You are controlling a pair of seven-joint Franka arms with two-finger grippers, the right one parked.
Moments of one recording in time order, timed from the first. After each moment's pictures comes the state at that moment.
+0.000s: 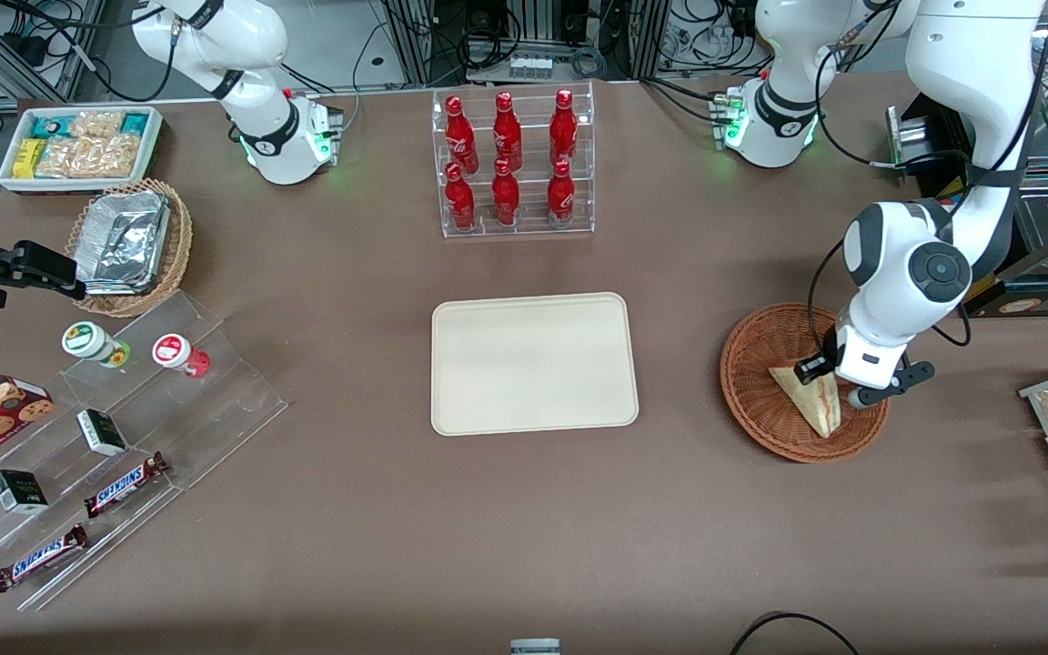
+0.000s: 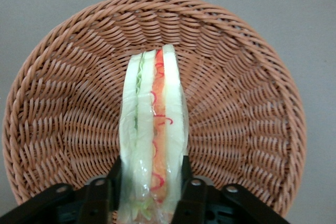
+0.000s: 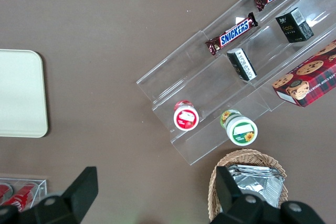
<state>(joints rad) -0.02 0.25 -0.07 -2.22 0.04 2.51 -0.51</state>
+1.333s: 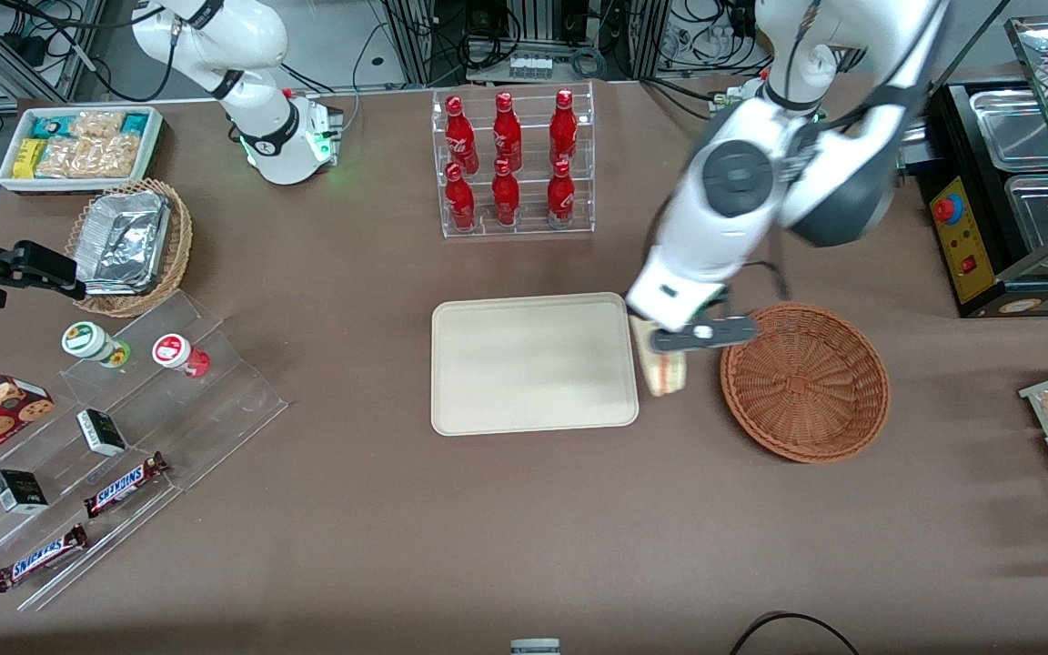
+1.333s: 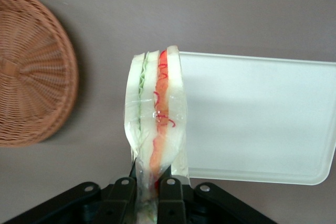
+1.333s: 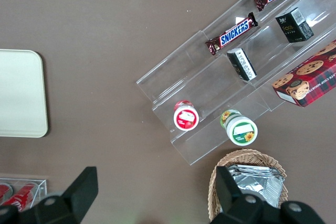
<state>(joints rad) -0.28 0.32 -0.37 -1.64 0.10 1.90 -0.78</state>
